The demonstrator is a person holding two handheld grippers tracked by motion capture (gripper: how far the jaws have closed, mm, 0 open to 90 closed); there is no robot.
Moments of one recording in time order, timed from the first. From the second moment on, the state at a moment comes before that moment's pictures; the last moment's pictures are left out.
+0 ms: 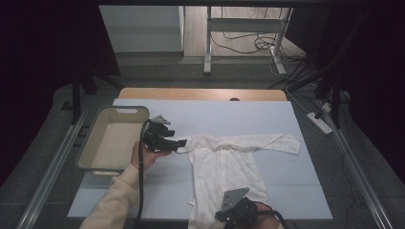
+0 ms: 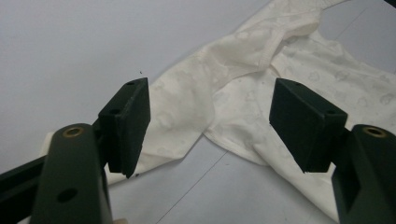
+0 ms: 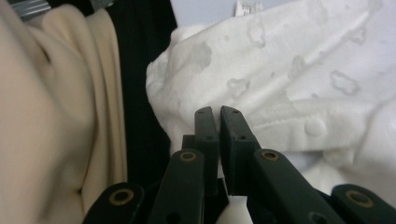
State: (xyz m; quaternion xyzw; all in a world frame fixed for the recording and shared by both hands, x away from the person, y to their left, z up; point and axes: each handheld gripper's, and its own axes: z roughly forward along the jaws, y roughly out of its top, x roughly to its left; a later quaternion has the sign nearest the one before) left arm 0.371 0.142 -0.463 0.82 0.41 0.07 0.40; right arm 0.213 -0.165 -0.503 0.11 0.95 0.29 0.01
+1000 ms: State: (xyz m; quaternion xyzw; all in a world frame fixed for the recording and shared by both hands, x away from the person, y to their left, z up) left arm 0.371 0.140 -0.463 0.82 0.41 0.07 0.40; right arm 0.231 -0.087 -0.520 0.07 0.95 0.31 0.00
